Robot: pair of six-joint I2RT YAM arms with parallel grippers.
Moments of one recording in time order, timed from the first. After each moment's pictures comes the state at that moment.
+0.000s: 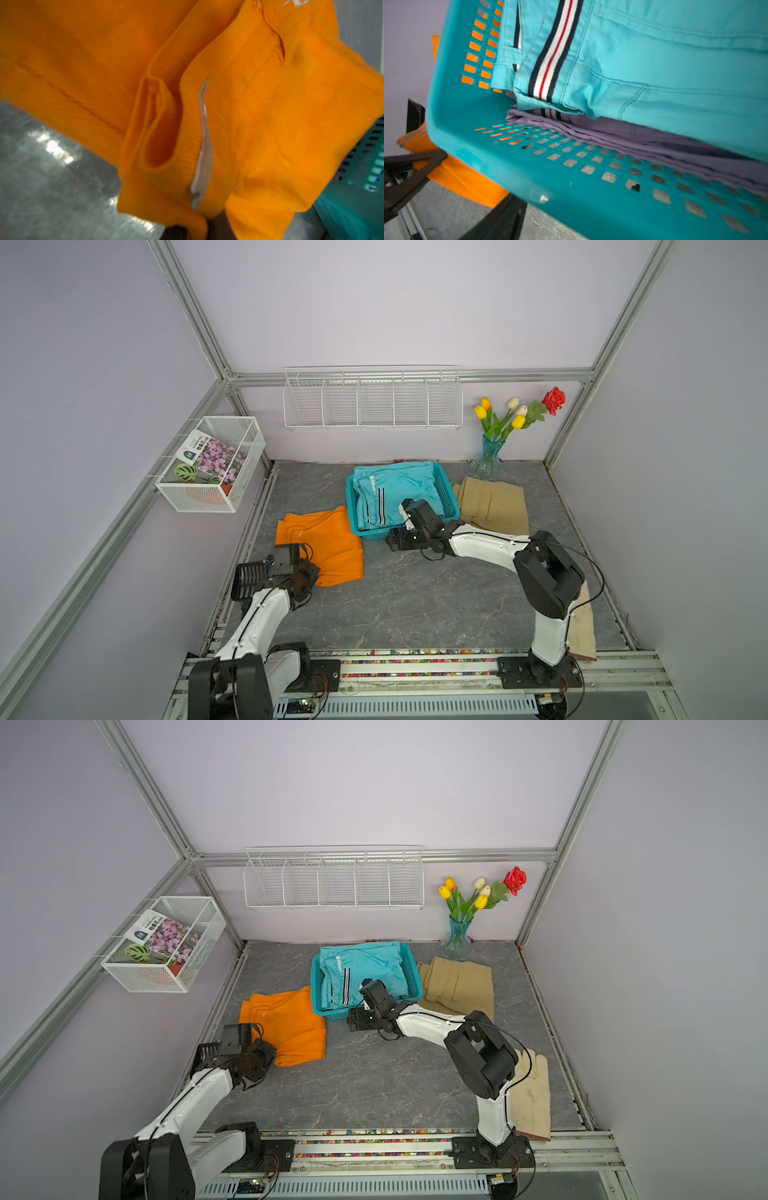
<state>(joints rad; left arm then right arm) 0.03 1.00 0.42 -0.42 0.11 -0.97 0.76 1.92 1.27 -0.20 -0.13 0.54</state>
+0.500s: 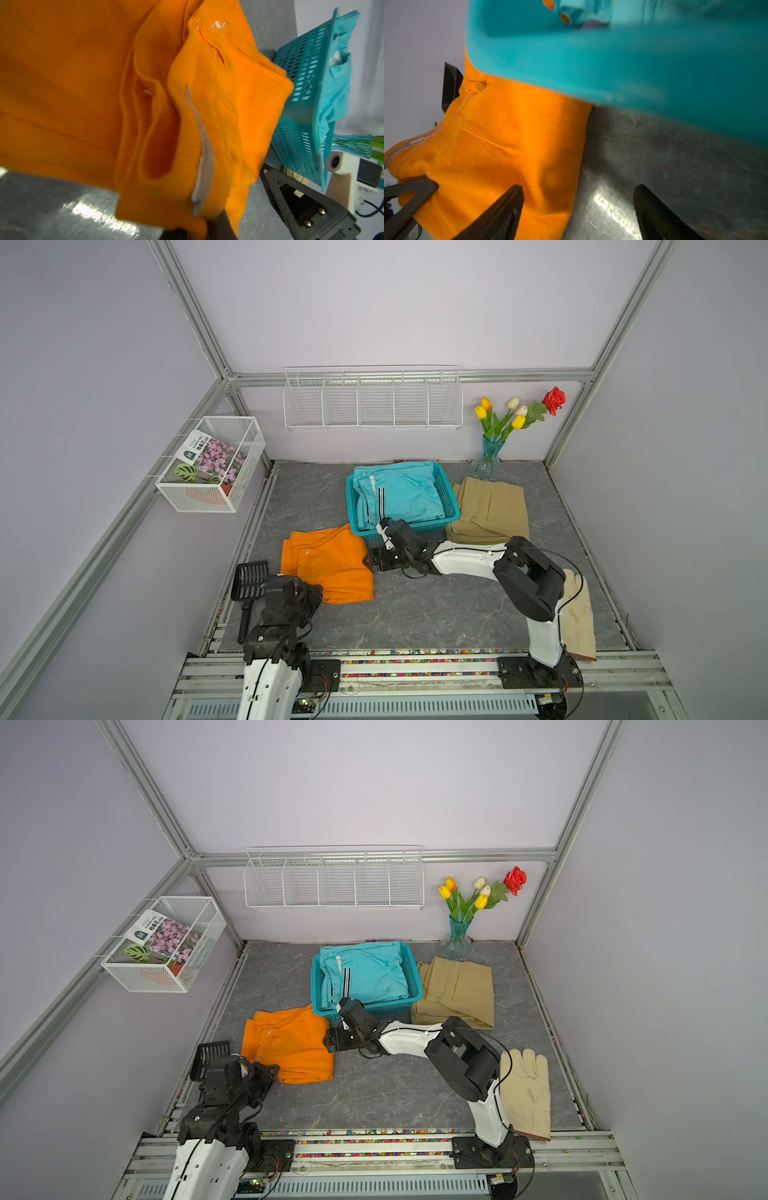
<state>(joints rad) -0.01 0.37 0.29 -0.73 0.24 -1.00 0.91 2.00 1.23 -0.02 -0.19 0.65</state>
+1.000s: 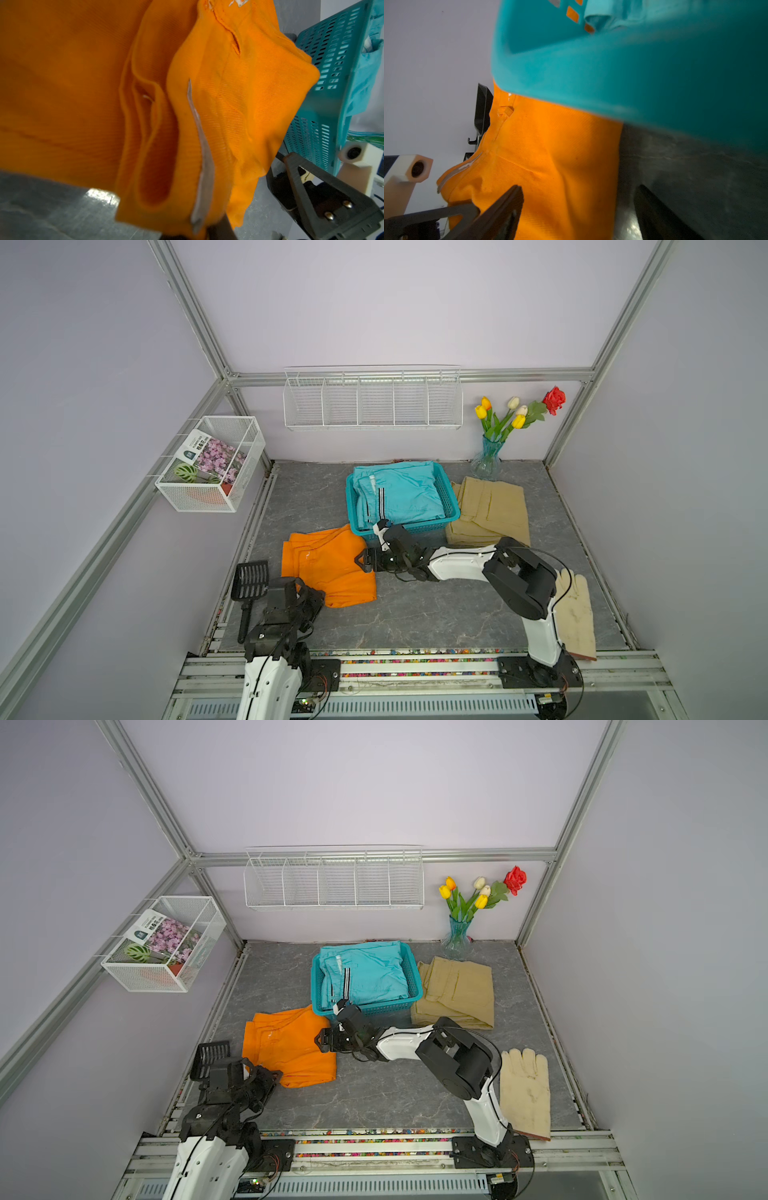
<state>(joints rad) -0.01 0.39 0.29 -0.76 0.28 -1.01 0.94 2.05 1.20 0.21 -0.21 0.78</state>
